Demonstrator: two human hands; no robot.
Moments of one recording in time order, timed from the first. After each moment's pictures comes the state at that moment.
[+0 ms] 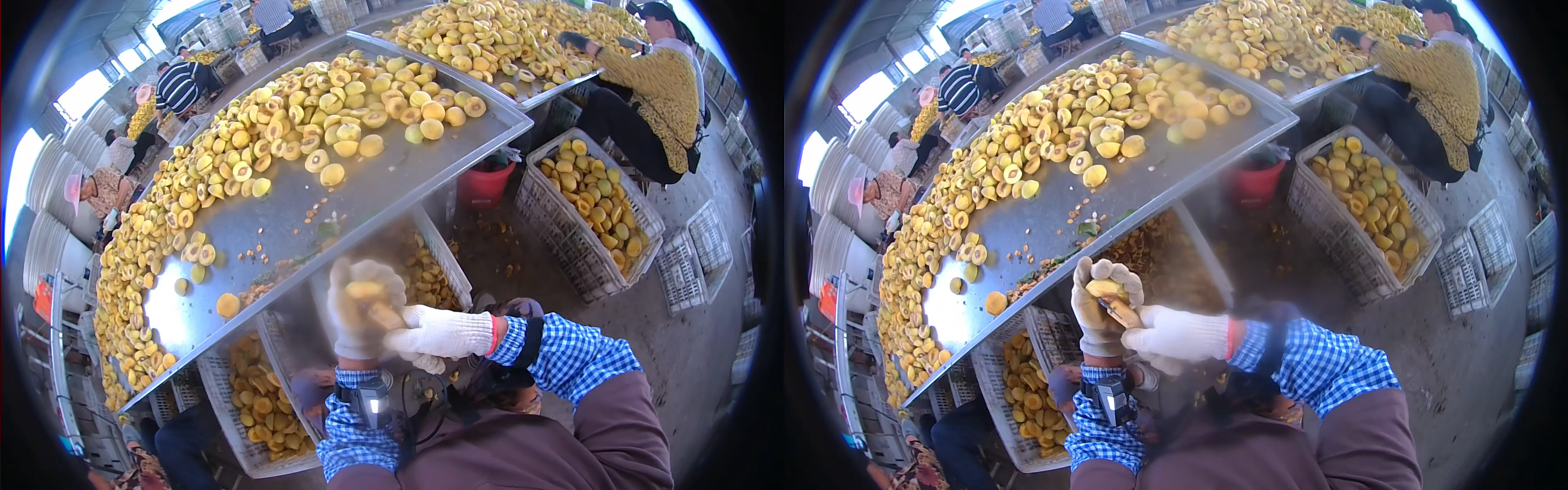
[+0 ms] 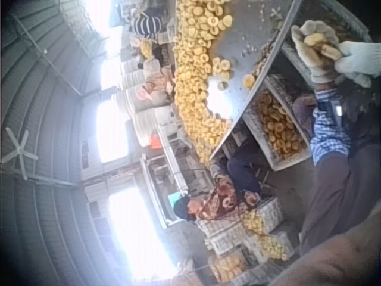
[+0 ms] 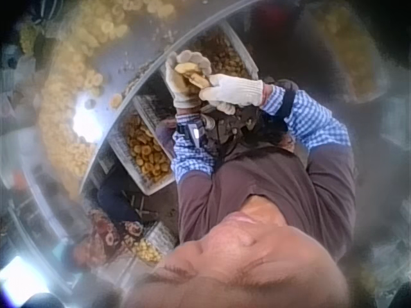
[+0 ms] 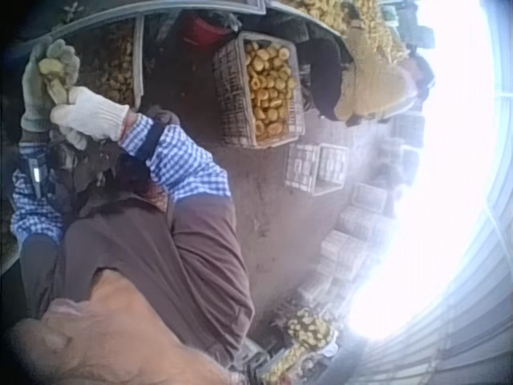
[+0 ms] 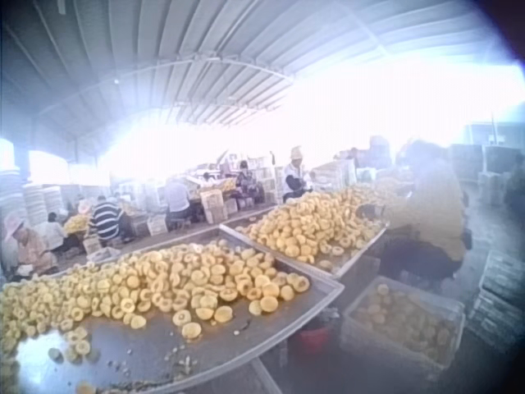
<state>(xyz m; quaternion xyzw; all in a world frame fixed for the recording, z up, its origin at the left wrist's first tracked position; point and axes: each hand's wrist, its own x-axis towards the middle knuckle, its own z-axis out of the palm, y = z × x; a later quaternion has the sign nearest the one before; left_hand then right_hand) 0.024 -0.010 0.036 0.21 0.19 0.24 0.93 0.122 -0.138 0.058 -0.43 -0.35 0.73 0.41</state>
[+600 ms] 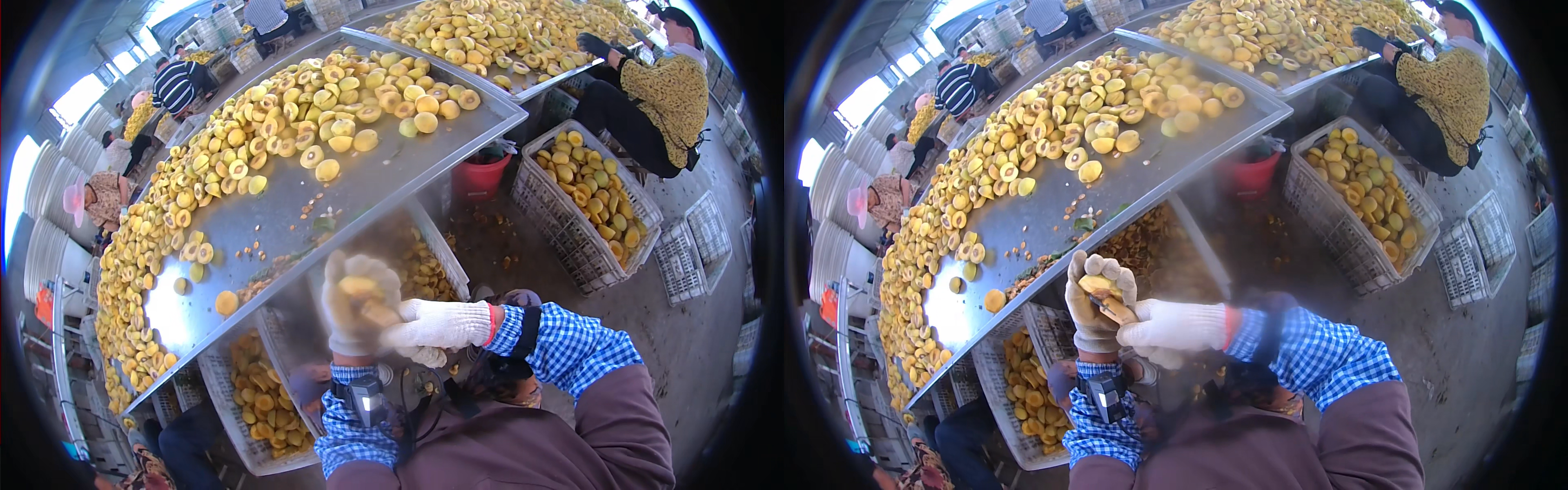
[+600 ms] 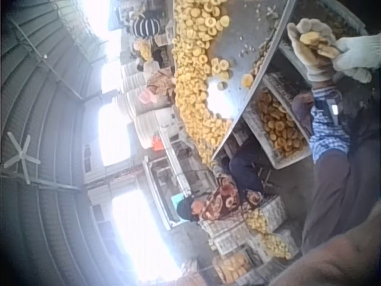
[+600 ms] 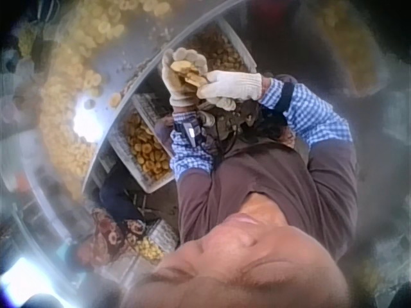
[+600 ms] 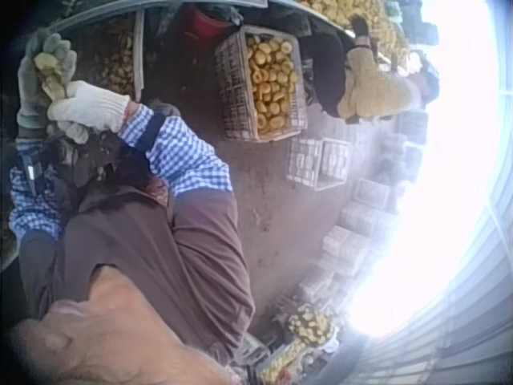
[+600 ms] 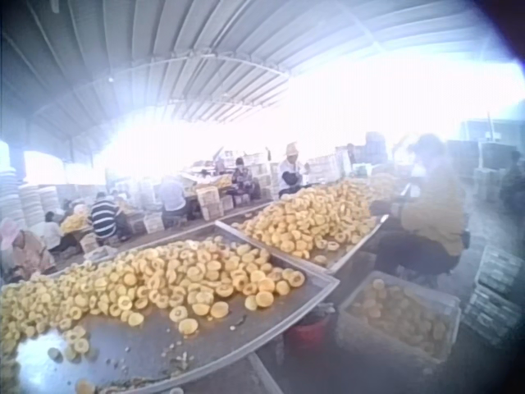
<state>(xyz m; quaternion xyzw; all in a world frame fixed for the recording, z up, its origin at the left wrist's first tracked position) 0.023 -0.020 0.050 0.02 0.00 0.21 0.98 0.123 -0.143 0.062 -0.38 -0.31 0.76 0.42</state>
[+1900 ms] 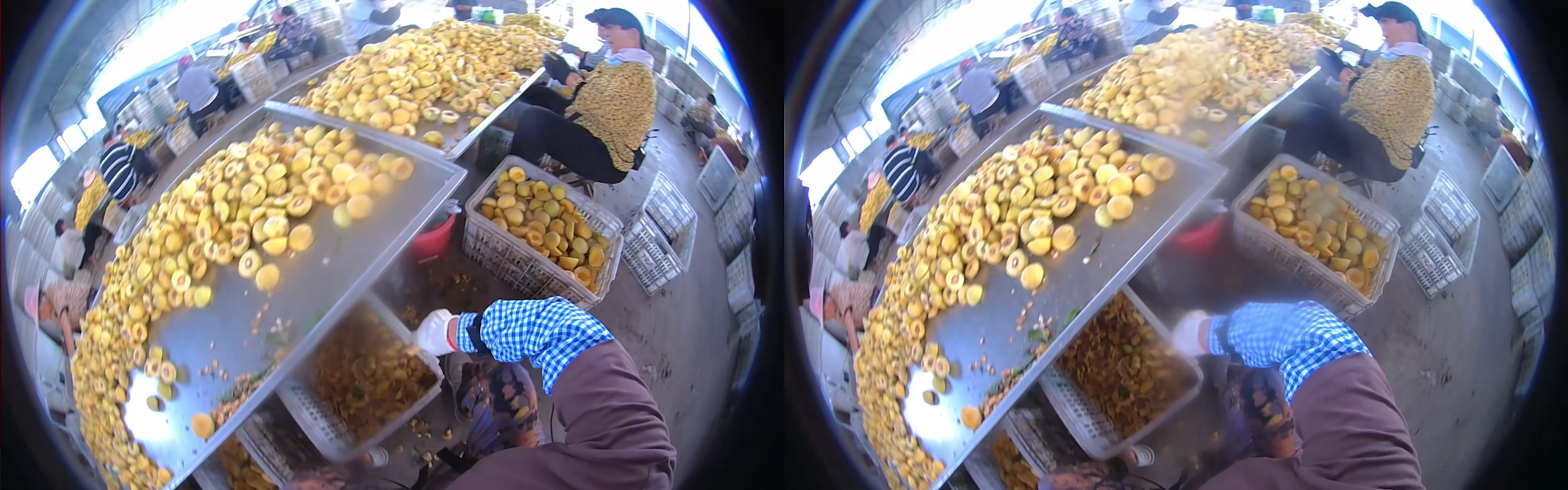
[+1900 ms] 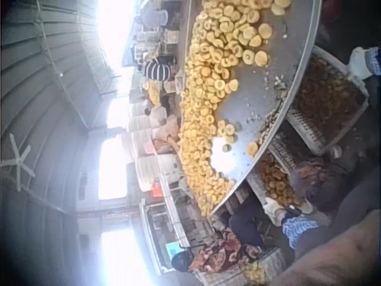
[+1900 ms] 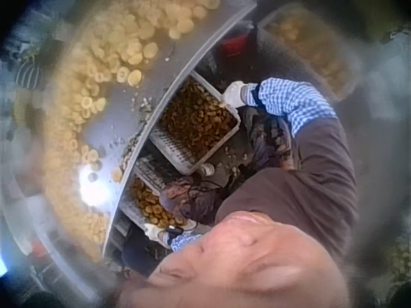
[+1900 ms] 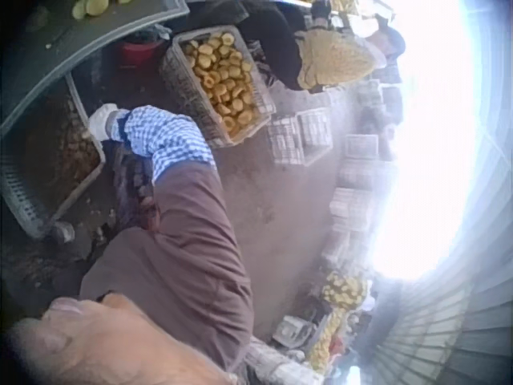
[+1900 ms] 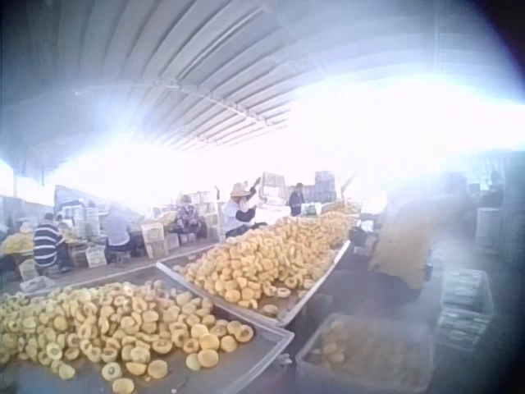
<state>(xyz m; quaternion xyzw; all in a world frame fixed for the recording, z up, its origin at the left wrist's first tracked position) -0.321 0.063 -0.032 0.51 0.83 0.22 -0.05 0.275 -0.117 -0.108 -0.73 -0.65 0.22 -0.04</state>
